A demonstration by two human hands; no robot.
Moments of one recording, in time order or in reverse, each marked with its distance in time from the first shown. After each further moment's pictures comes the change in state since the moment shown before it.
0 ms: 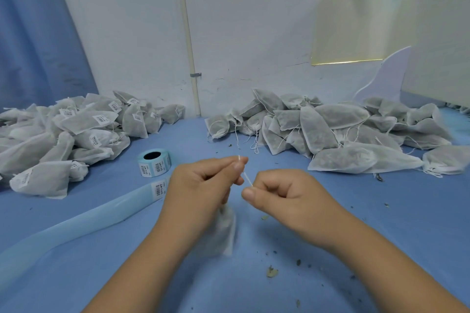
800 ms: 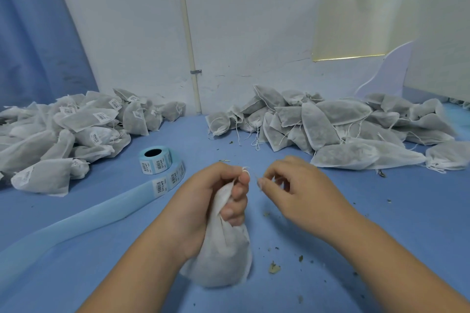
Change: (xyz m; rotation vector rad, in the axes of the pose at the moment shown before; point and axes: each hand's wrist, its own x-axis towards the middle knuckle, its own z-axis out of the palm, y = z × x) left_hand -0.002 0.011 0.001 -0.584 -0.400 -0.549; right_hand 0.006 0.024 -0.003 -0.545 0.186 0.117
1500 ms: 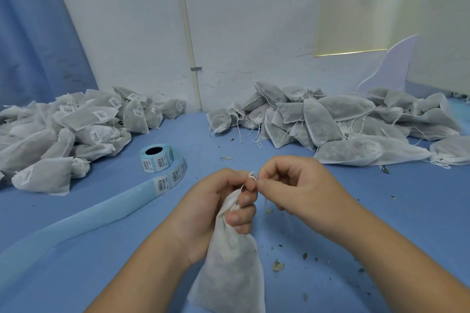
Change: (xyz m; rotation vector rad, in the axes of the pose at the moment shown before) left_hand 0.005 -0.010 -0.009 -0.076 -0.128 -0.112; right_hand -0.009 -0.026 -0.012 0.670 -0.121 0.033
